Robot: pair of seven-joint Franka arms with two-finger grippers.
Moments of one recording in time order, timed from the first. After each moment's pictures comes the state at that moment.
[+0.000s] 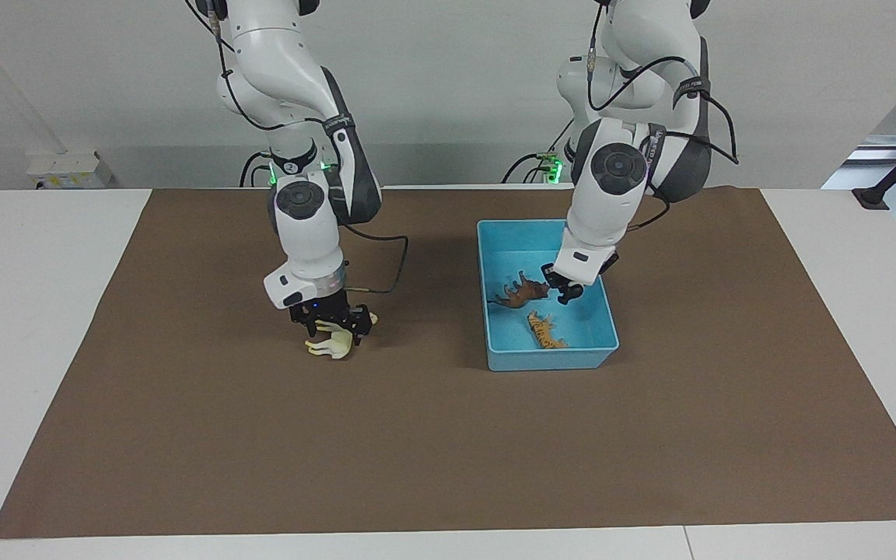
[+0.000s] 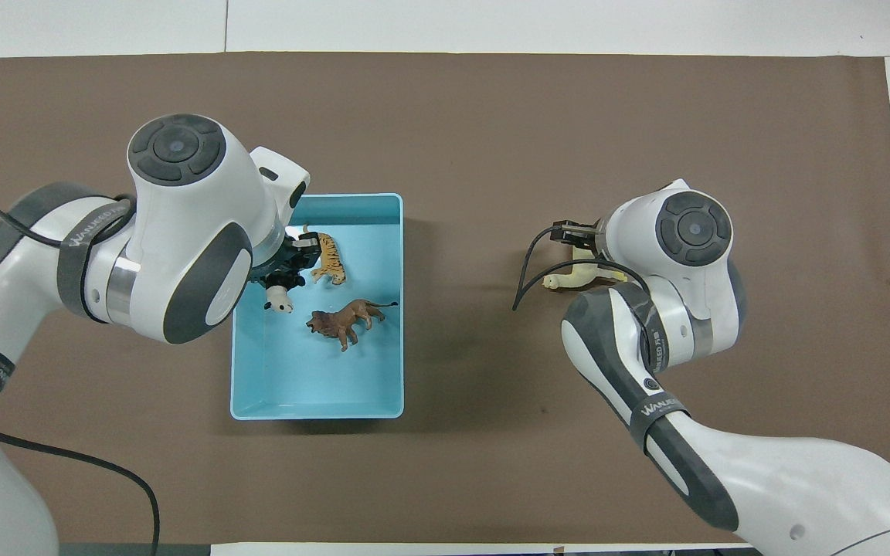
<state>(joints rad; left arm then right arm) -0.29 0.19 -0.11 -1.83 0.04 1.86 -0.62 0.59 0.29 -0.31 -2.07 0.06 2.50 0.48</state>
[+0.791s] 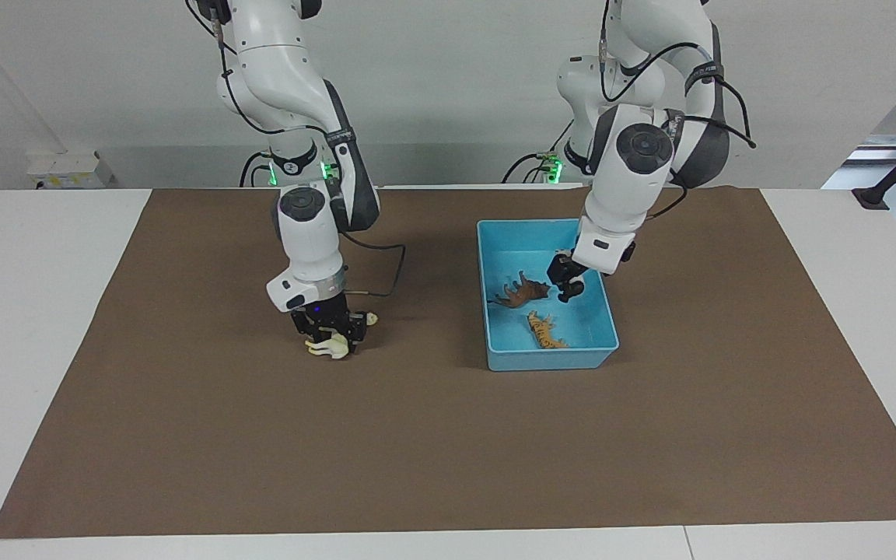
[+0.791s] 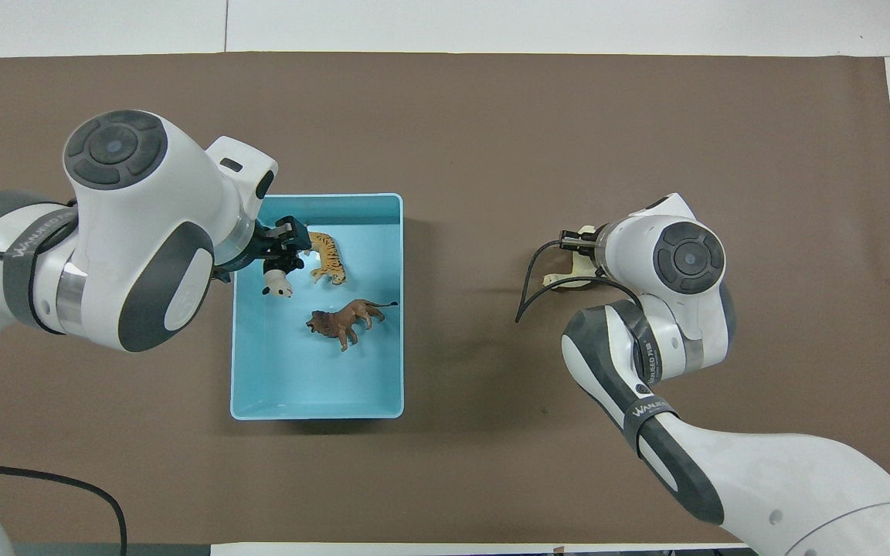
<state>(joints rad) -0.26 0.14 -0.10 -1.84 0.02 1.88 -0.61 0.59 0.31 -0.31 -2.14 0.06 2.65 0.46</state>
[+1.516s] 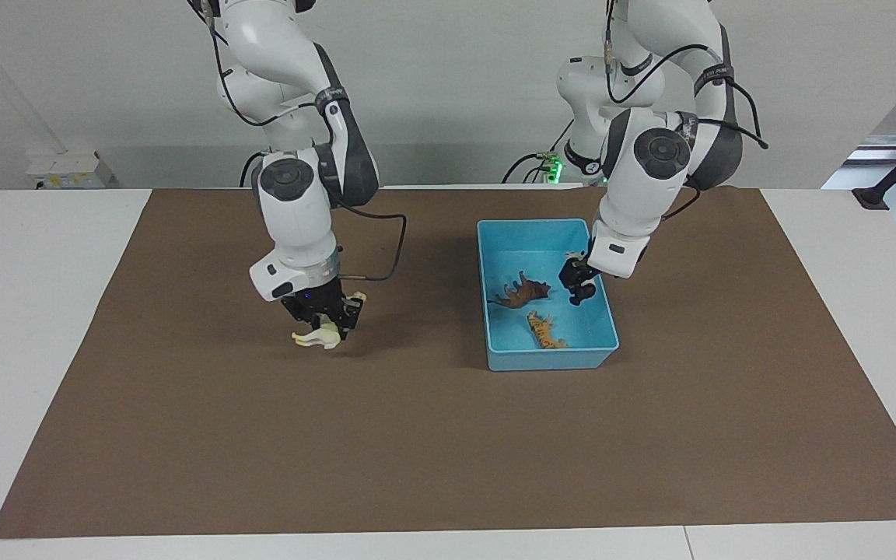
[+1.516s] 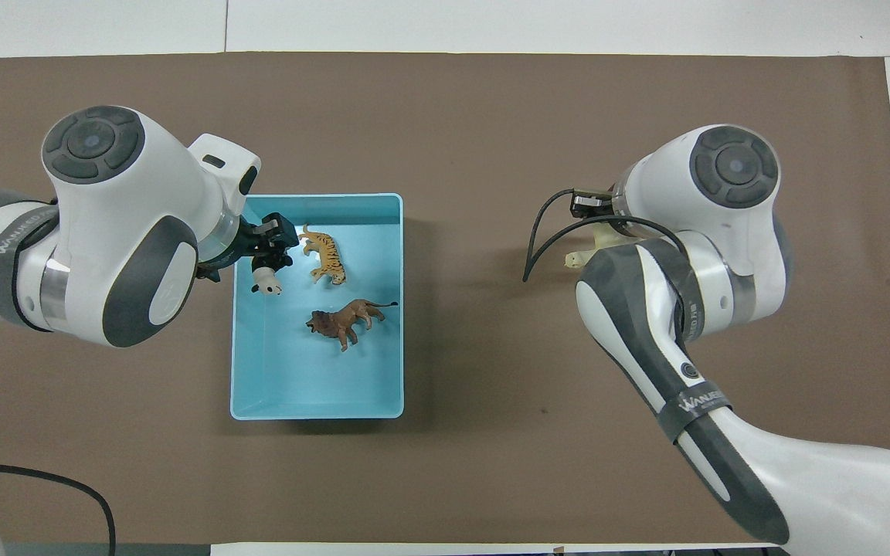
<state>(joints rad) -0.24 0.14 -0.10 -1.84 0.01 1.88 -0.61 0.56 0.25 -0.31 -1.83 0.06 2.18 0.46</state>
